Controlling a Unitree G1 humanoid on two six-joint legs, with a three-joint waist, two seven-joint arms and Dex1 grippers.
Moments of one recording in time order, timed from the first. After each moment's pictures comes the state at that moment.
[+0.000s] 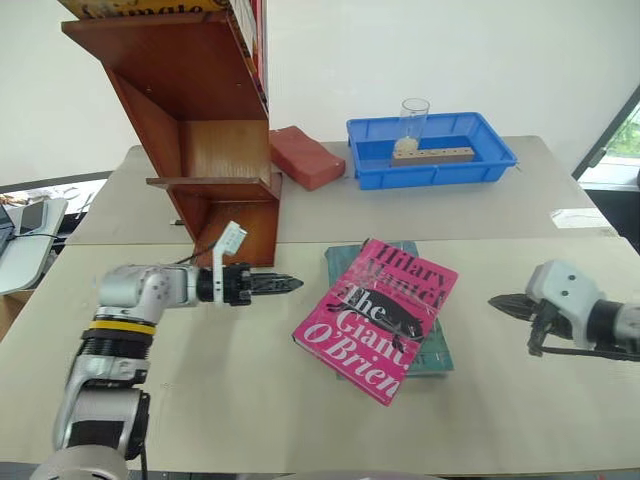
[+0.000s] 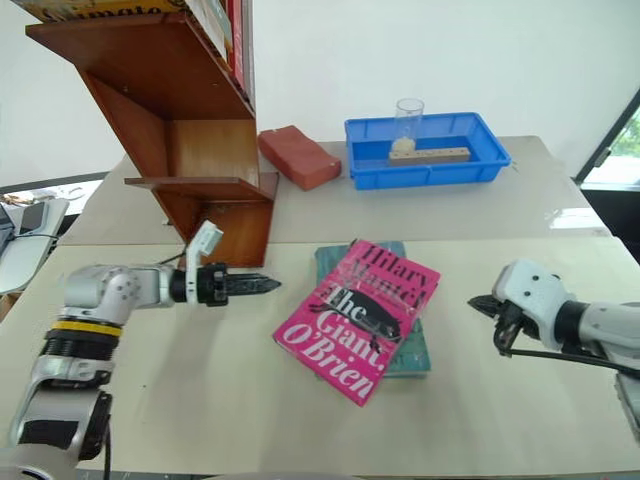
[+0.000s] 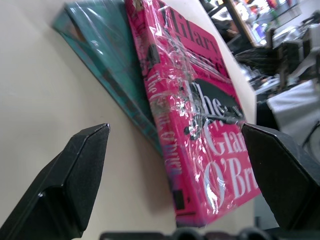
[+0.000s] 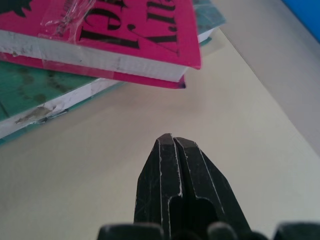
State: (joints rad) left arm -0.60 0.55 -0.04 0.28 -0.71 1.15 -1.07; right arm 0.12 -1.01 -0.26 -0.30 0.21 0.34 0.98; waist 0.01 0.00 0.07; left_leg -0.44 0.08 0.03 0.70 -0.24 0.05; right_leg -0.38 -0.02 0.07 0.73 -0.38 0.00
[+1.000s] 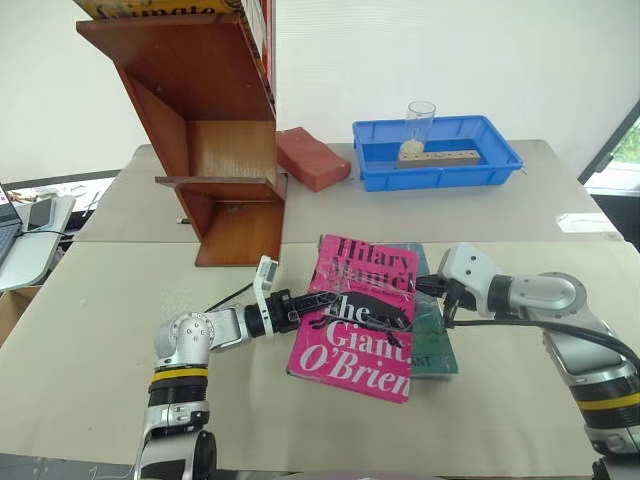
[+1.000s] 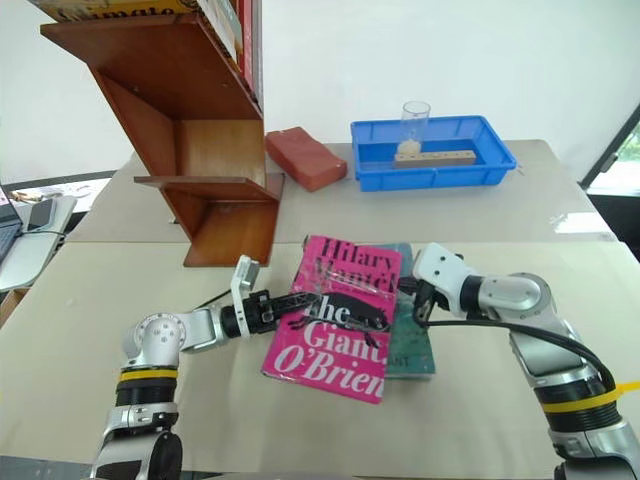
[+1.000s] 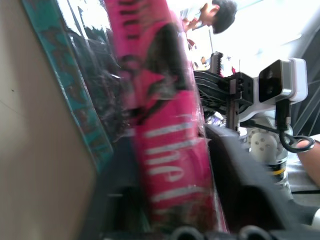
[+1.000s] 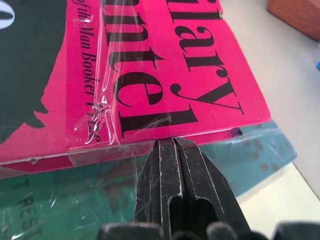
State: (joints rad) left arm -0.36 0.16 0.23 0.09 -0.86 1.29 -0.68; right arm -0.27 -0.79 0.09 -0.17 0.12 0.32 0.96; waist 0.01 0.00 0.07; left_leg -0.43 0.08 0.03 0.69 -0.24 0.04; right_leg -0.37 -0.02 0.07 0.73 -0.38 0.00
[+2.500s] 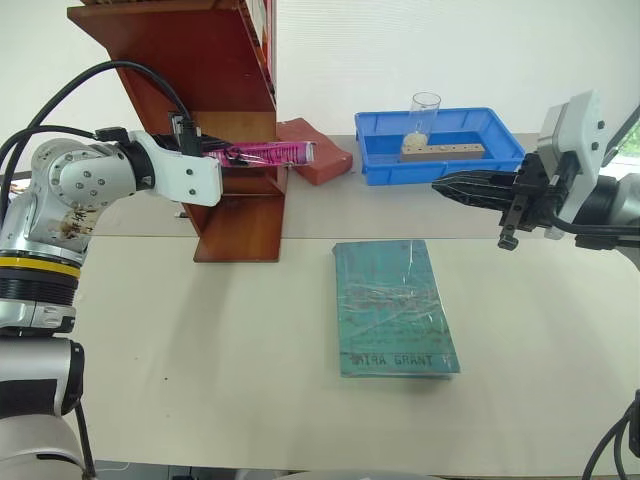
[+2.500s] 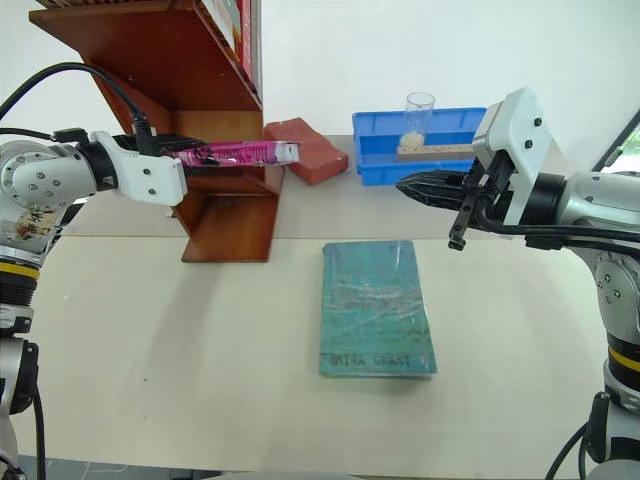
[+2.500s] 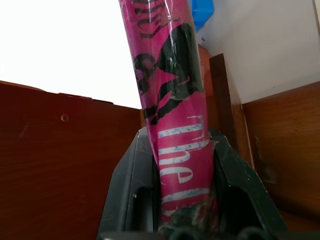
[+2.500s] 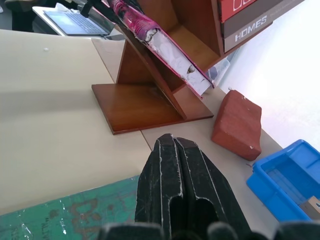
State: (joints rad) left arm -0.88 0.92 -0.17 0.41 0.29 -0.53 -0.84; right arm -0.58 -0.95 -0.18 -0.41 0.64 0.73 0.91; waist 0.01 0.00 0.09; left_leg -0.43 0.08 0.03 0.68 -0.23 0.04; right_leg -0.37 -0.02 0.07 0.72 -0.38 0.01
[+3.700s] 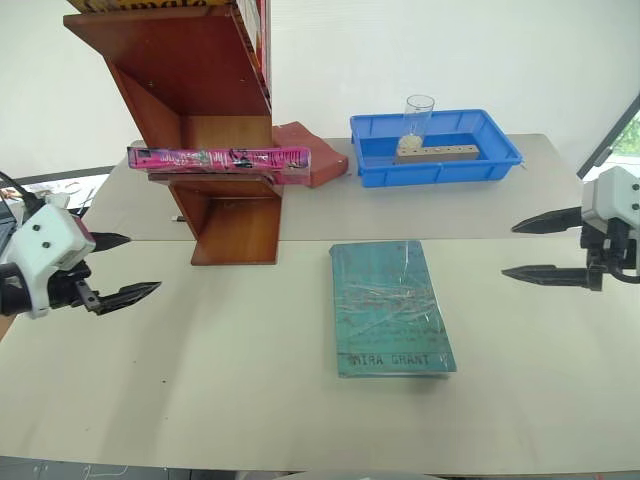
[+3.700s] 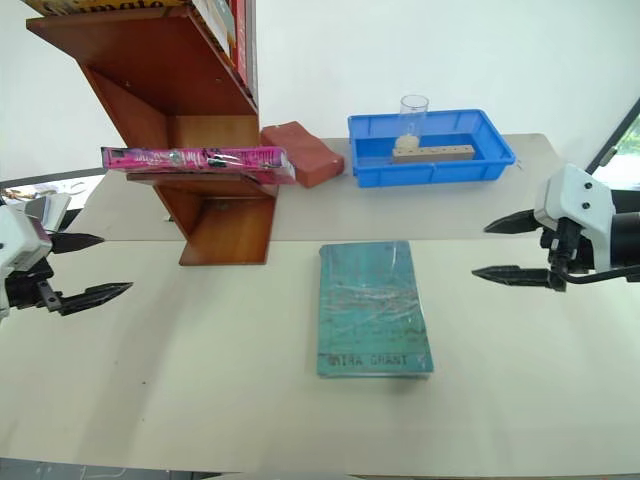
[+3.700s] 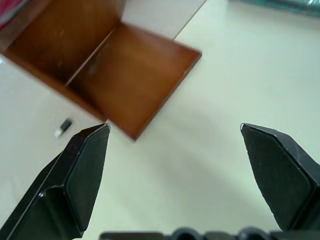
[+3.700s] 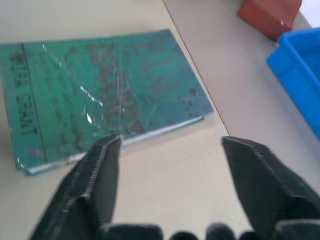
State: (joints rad) left arm 0.08 1.11 0.57 -0.26 -0.38 0.48 -1.13; right arm -0.29 -1.27 -0.25 -0.10 0.42 0.36 1.35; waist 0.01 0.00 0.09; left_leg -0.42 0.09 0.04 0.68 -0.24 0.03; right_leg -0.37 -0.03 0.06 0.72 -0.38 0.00
